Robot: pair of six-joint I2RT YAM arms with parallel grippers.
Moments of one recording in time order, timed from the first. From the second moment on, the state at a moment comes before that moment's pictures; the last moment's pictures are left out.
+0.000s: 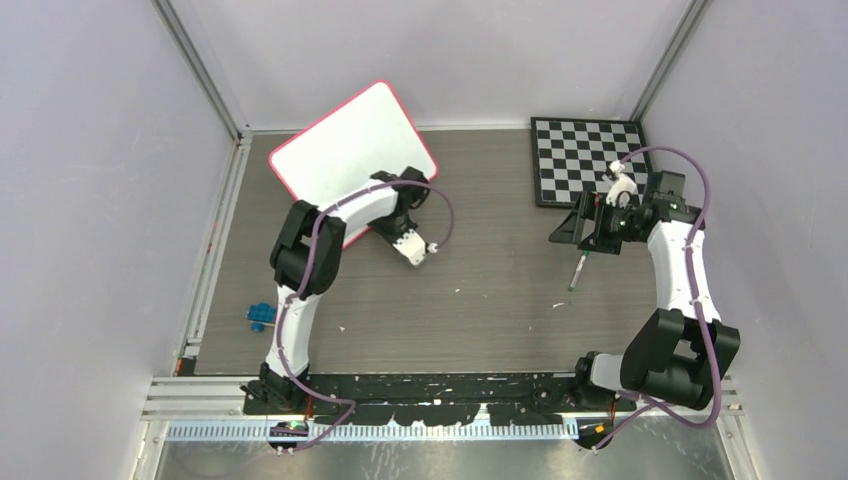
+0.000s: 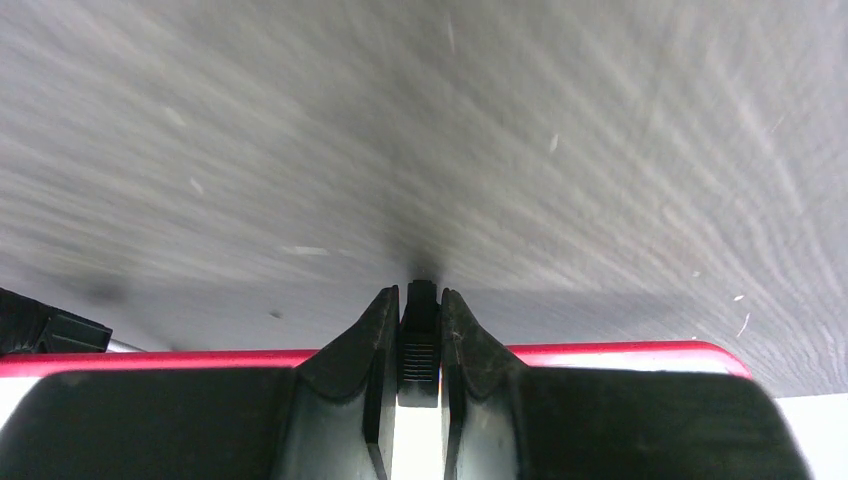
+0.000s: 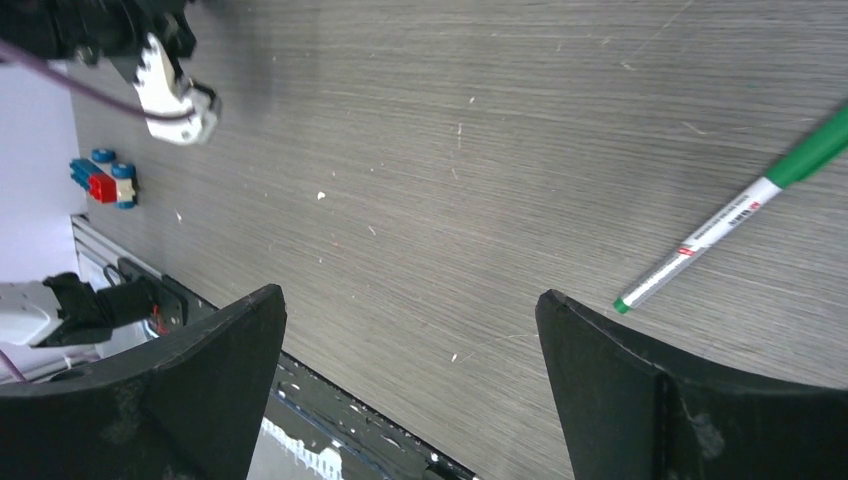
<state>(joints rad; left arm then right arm) -0.53 2.16 1.65 -0.95 -0.20 1.81 -0.31 1.30 1.07 -0.89 -0.74 -0.11</state>
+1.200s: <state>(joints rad) -1.11 2.31 1.90 -1.11 -0.24 1.49 -0.57 1.32 1.18 -1.11 -0.76 -0.29</state>
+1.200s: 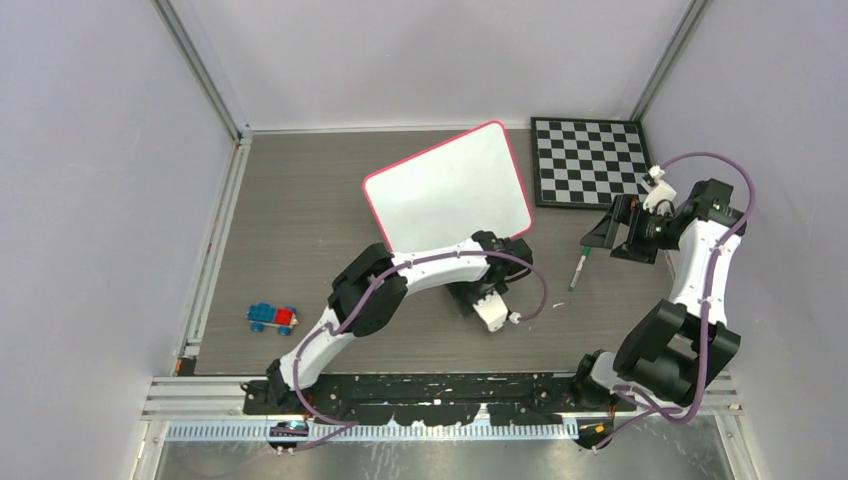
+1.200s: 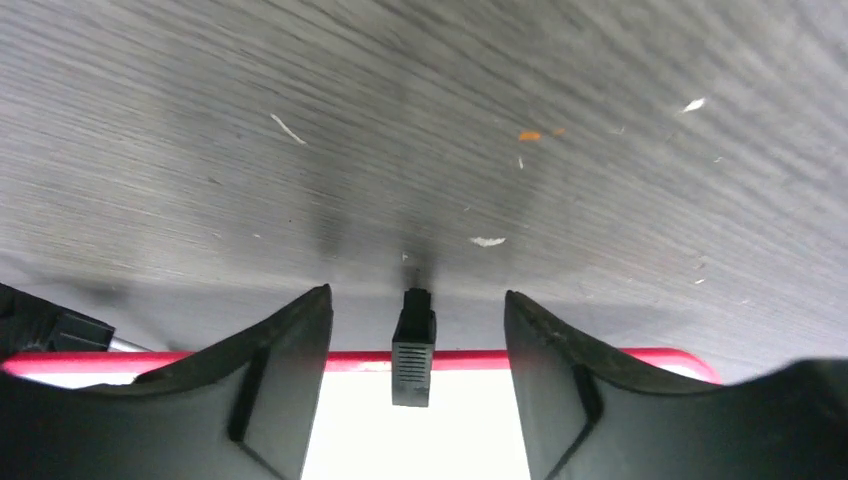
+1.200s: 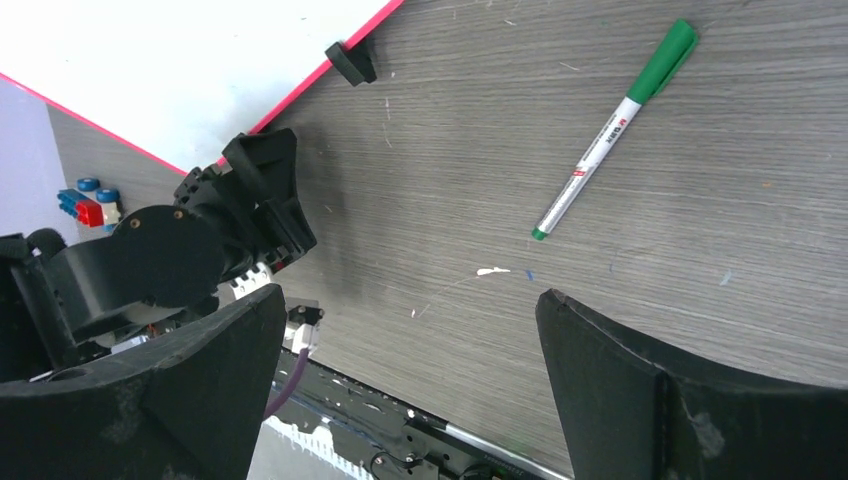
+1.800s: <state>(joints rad) -1.08 1.94 1.79 -1.06 0.06 1.06 -0.48 1.43 1.15 -1.00 -0.41 -0.22</state>
